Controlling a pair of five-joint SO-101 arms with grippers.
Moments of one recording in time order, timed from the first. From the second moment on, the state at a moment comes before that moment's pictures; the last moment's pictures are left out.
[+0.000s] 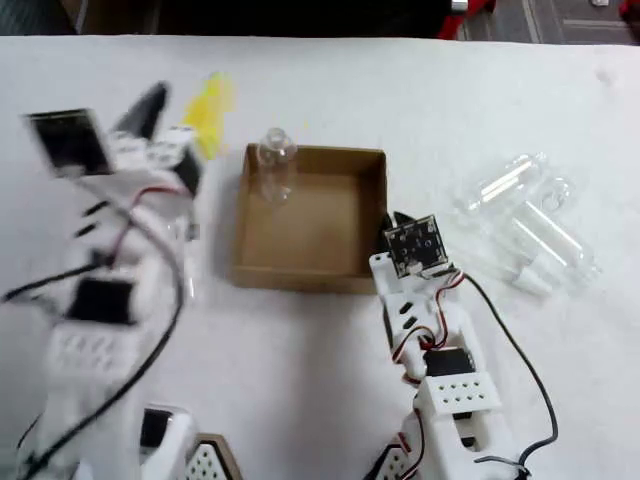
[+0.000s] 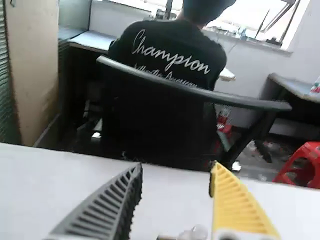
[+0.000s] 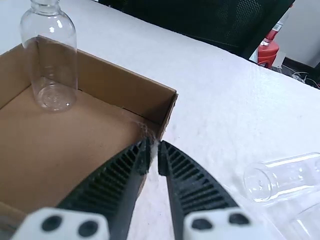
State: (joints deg) left arm -1.6 -51.5 42.4 24.2 15.4; right arm -9.5 -57.7 89.2 -5.9 17.5
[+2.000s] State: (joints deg) left arm -21.0 41.1 -23.0 42.2 -43.5; right arm -9.5 -57.7 89.2 -5.9 17.5
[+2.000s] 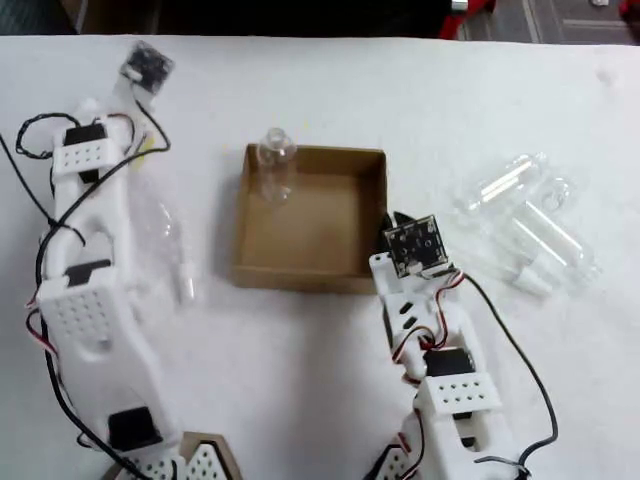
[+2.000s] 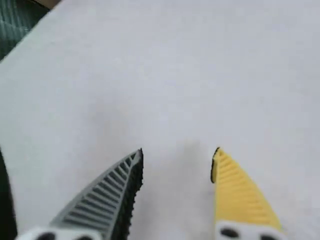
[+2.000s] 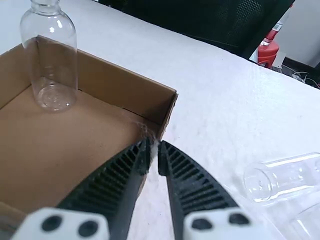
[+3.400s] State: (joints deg) left arm -4.9 24.2 -30.2 94.5 -78.1; right arm -10.8 -57.7 89.2 -5.9 17.6
